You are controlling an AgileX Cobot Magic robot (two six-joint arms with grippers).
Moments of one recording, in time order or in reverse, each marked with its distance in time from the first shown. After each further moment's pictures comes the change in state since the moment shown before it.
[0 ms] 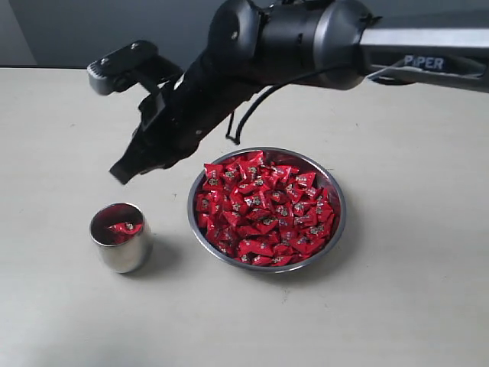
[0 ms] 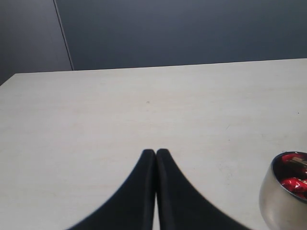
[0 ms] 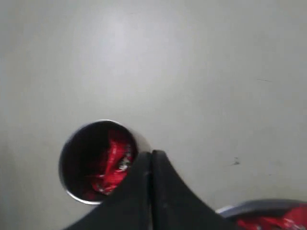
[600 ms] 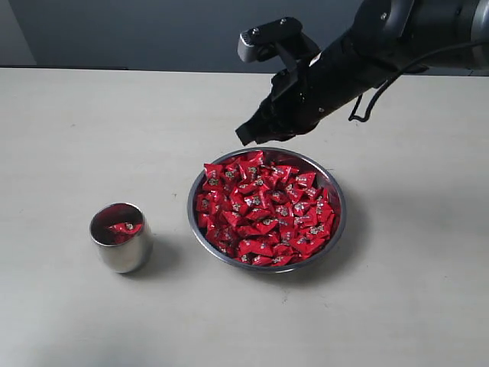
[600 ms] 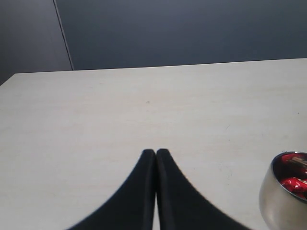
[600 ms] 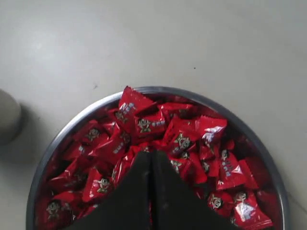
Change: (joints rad) left arm 0.000 0.000 0.000 0.000 0.000 0.000; right arm -0.278 -0.204 0.313 -0.040 -0.104 0.026
